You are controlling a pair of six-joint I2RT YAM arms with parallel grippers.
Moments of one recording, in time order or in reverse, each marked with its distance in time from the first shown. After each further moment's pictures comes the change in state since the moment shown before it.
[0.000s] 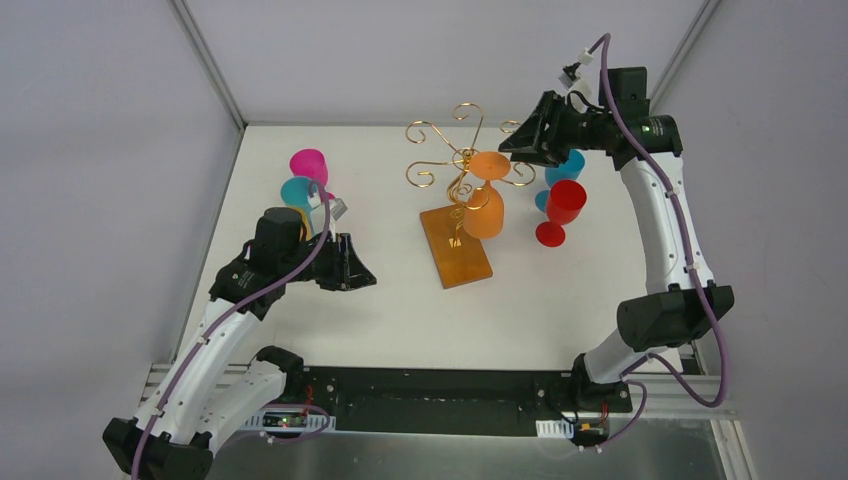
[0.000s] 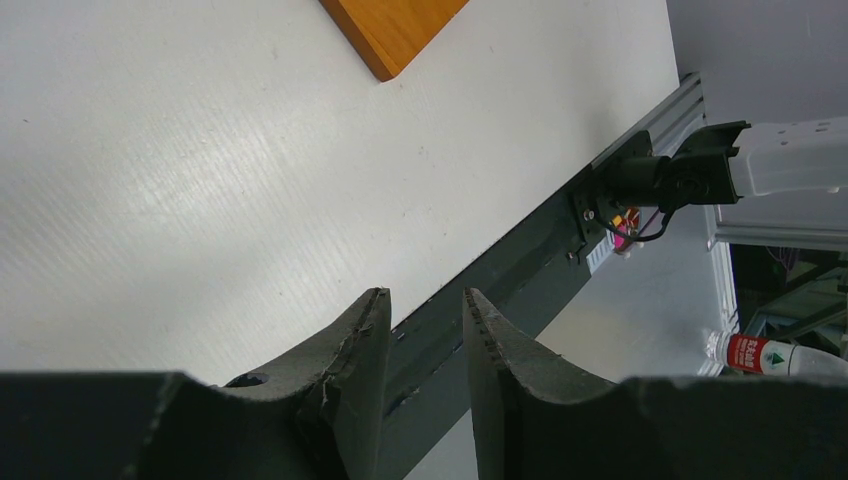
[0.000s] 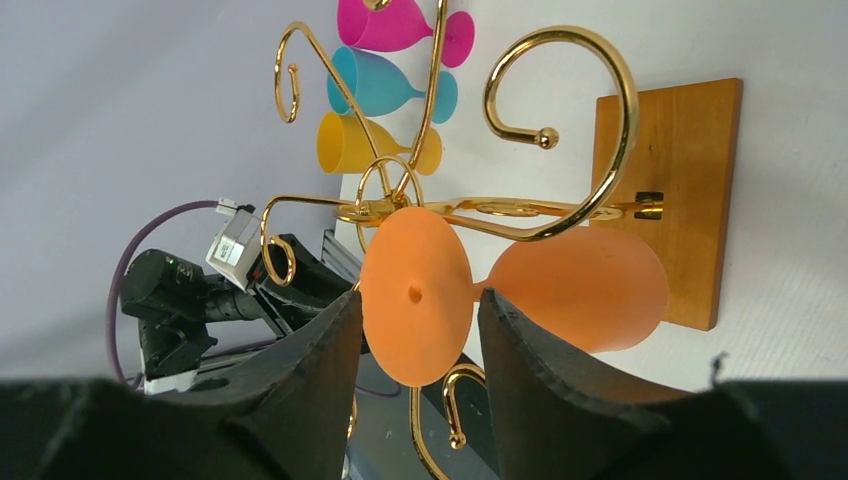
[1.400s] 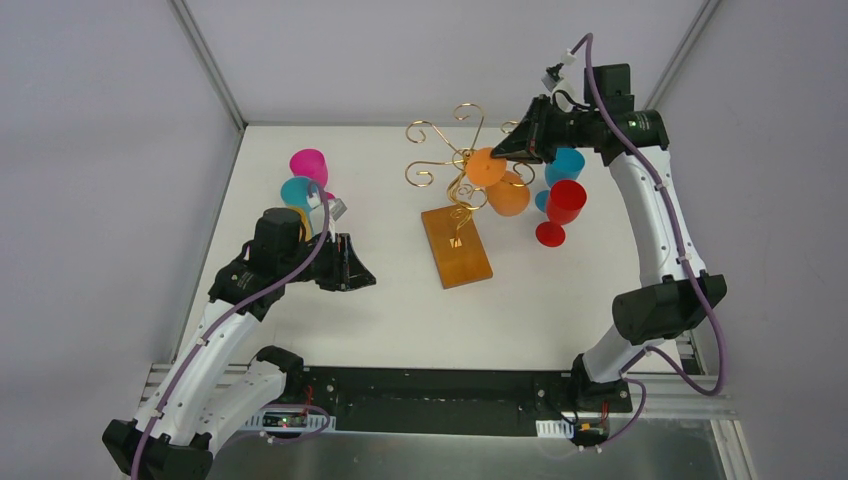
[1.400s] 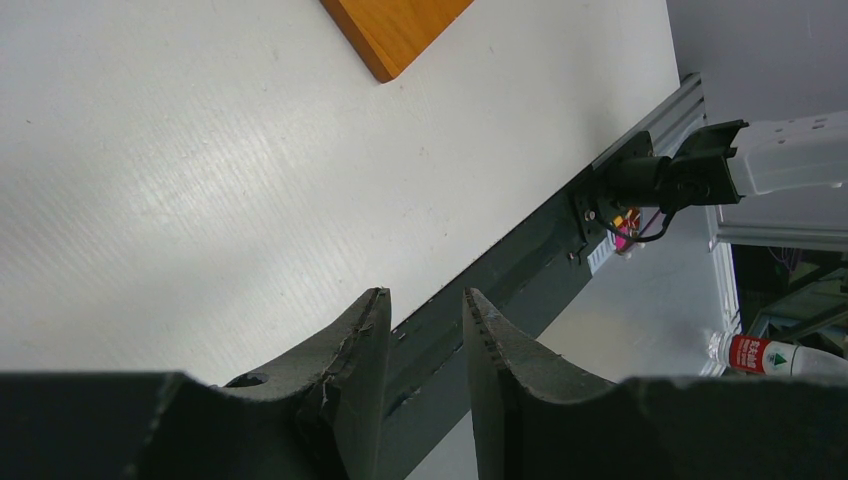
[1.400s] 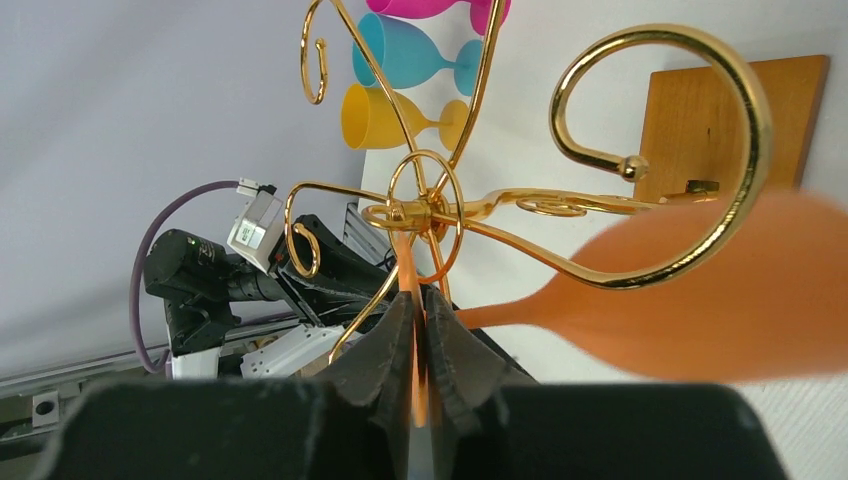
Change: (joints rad) left arm 0.000 -0.008 0.000 -0.002 -0.003 0.002; right arm 0.053 0.047 0.040 -0.019 -0.030 0.028
